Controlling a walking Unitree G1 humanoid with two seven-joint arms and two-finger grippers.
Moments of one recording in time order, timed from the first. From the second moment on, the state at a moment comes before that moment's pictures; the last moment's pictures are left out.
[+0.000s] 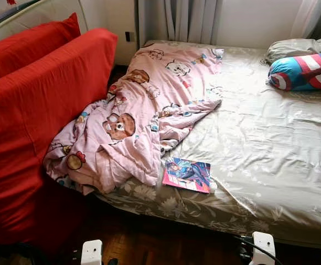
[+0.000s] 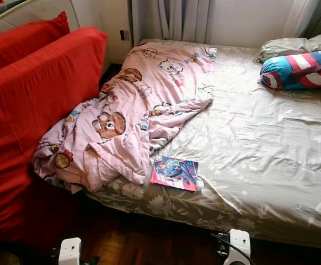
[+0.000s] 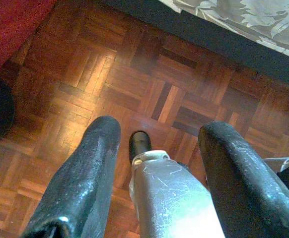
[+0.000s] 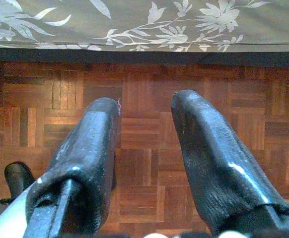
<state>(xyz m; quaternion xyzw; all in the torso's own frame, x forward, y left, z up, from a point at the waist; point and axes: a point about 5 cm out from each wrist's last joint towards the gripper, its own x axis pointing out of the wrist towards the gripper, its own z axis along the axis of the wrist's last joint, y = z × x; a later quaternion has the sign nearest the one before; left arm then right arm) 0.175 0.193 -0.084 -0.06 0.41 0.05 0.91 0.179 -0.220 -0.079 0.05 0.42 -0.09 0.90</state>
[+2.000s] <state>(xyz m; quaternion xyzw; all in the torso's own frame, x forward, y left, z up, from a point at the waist) 0.175 0.193 -0.084 -0.06 0.41 0.05 0.91 0.179 -0.220 -0.079 0.05 0.42 -0.09 0.90</state>
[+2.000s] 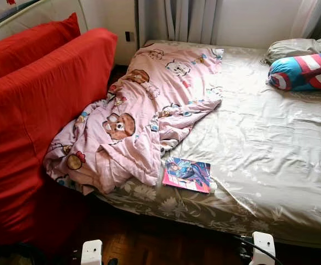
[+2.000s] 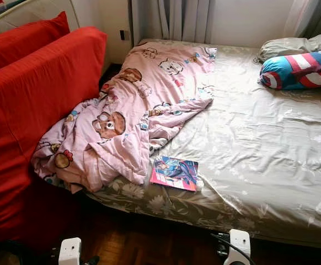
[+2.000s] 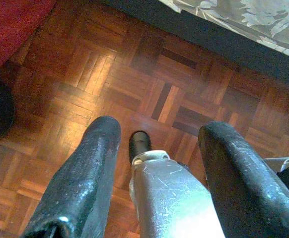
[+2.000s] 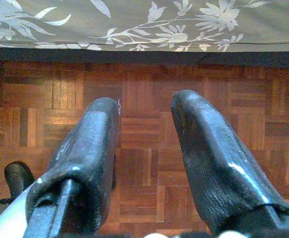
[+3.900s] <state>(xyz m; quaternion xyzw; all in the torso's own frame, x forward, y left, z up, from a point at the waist) 0.175 0.193 -0.084 -0.06 0.41 0.05 0.91 0.179 -0.220 -0.079 0.05 0.42 -0.09 0.90</state>
